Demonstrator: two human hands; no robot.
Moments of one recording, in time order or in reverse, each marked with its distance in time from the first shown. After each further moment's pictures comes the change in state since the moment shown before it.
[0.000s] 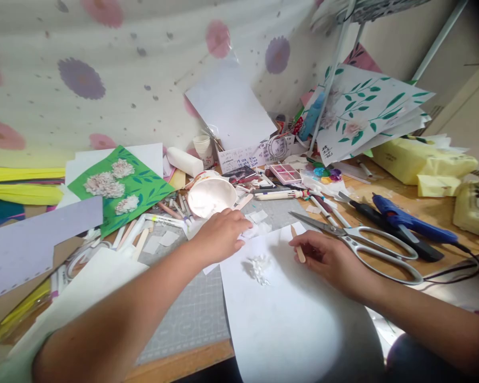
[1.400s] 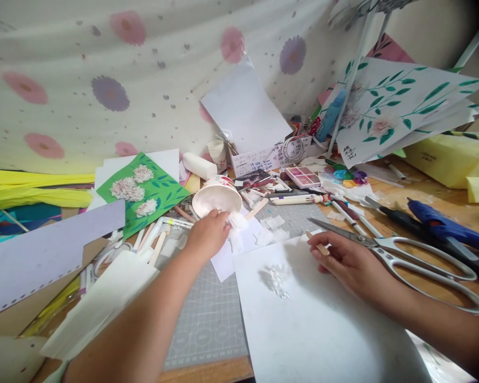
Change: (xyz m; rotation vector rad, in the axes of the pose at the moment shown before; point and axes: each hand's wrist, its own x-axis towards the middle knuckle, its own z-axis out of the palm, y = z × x) left_hand -0.020 -0.046 0.005 0.245 0.079 -0.471; right_hand 0.014 -0.001 0.005 -0.063 0.027 0.166
